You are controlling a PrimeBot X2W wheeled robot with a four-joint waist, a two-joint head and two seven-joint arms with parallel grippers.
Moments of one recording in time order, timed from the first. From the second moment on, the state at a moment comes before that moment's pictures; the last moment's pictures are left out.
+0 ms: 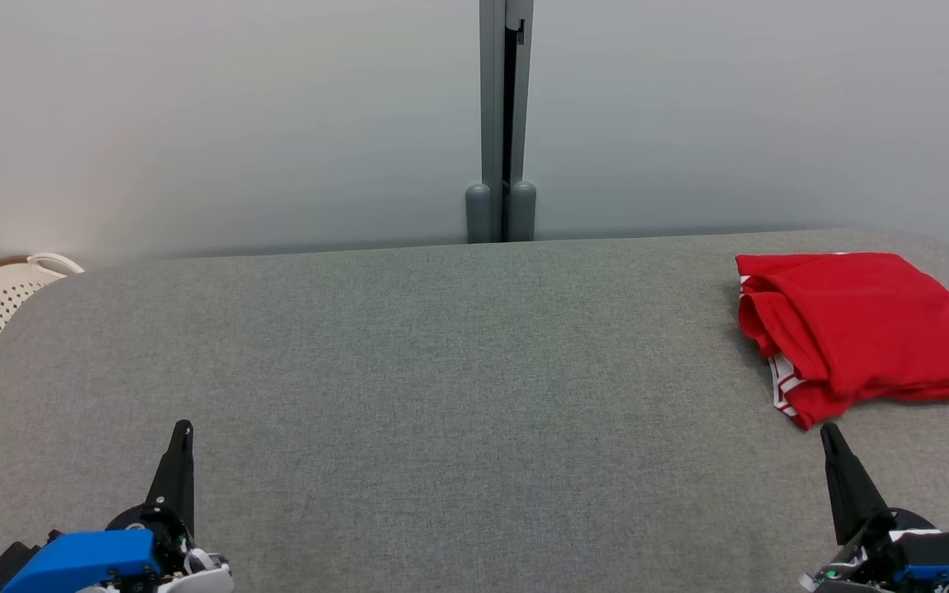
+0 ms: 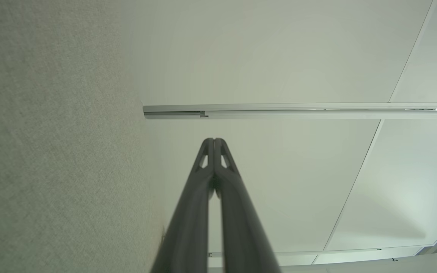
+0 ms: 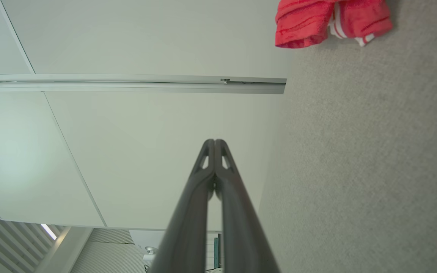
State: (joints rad) left arm -0.10 0.05 0.11 0.25 -1.62 -0.13 0.11; right arm -0.10 -0.05 -0.11 0.25 1.61 0.13 0.11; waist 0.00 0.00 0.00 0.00
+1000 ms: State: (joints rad) left arm -0.10 0.05 0.11 0.25 -1.62 -0.13 0.11; right arm -0.10 -0.05 -0.11 0.25 1.61 0.13 0.11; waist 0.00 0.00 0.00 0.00
